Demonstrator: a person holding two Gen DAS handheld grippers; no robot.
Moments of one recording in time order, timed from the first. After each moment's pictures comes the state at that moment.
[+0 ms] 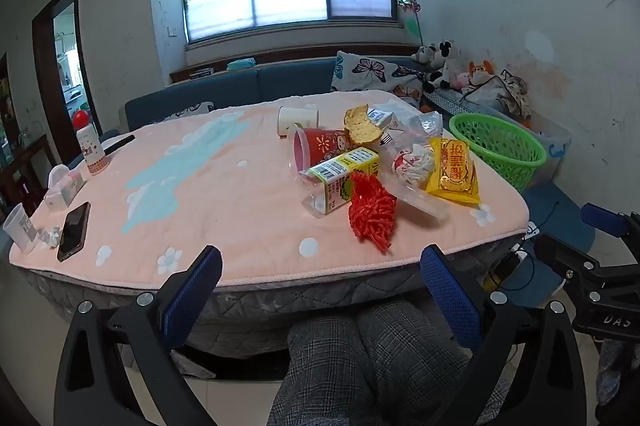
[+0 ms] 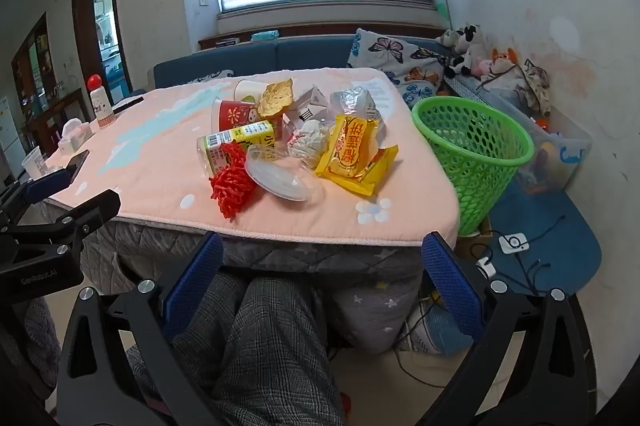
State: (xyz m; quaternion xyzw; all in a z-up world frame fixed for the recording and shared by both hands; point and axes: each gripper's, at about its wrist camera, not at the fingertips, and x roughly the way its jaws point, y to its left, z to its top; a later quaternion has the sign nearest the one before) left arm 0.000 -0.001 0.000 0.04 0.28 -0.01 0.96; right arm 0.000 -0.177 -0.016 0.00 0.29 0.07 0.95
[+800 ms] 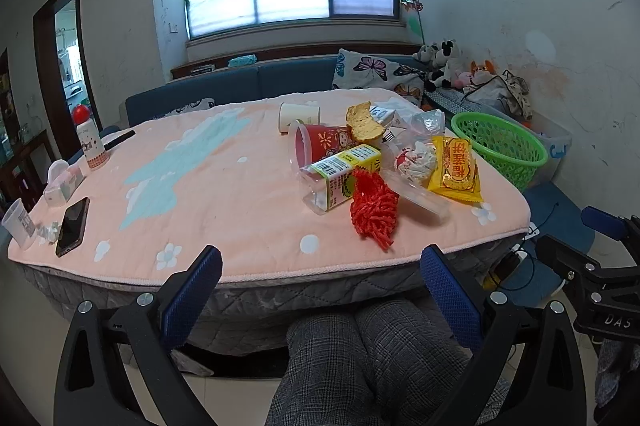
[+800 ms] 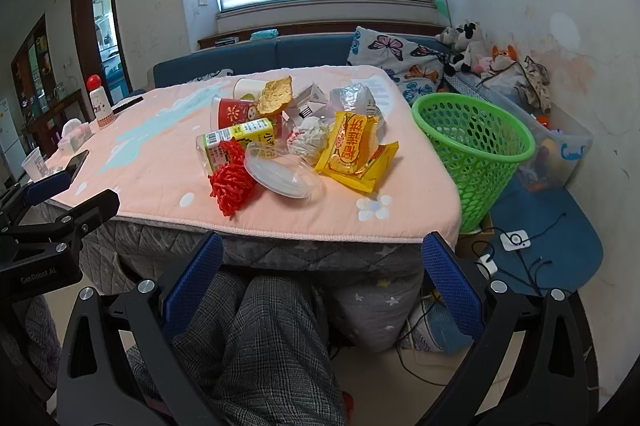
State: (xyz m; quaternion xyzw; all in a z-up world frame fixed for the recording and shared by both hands) left arm 0.002 -0.002 0.002 0.04 0.28 -0.01 0.96; right arm 0.001 -0.178 -0.016 0.01 0.29 0.07 0.95
